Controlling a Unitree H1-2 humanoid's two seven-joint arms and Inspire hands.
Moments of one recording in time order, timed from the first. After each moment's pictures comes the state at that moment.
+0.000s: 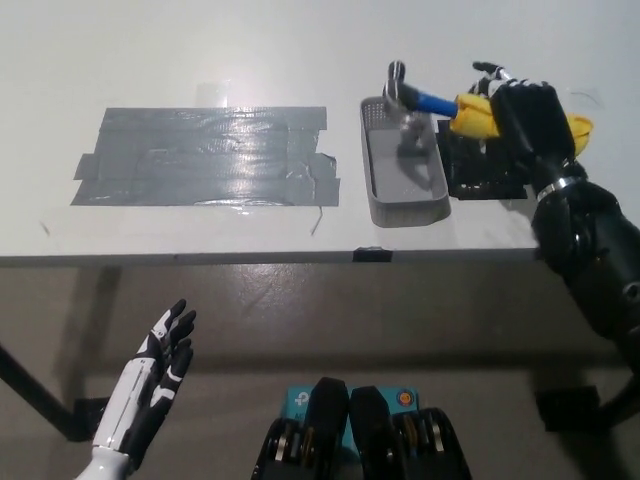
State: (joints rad) left_arm 0.08 0.18 -0.04 -0.17 0.07 -0.05 -0.10; right_arm -0.95 -0.29 0.34 0.98 -0.73 -0.22 -0.39
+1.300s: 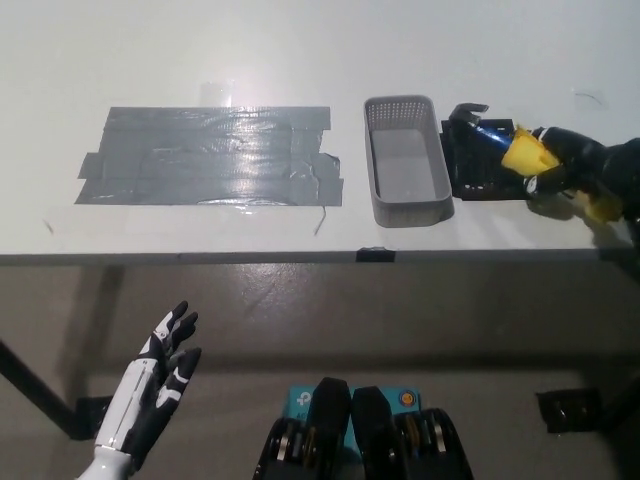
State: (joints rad) left_arm 0.07 0.18 -0.04 -0.16 0.07 -0.05 -0.10; right_arm -1.02 -0.40 0.24 0.94 -0.44 0.24 0.52
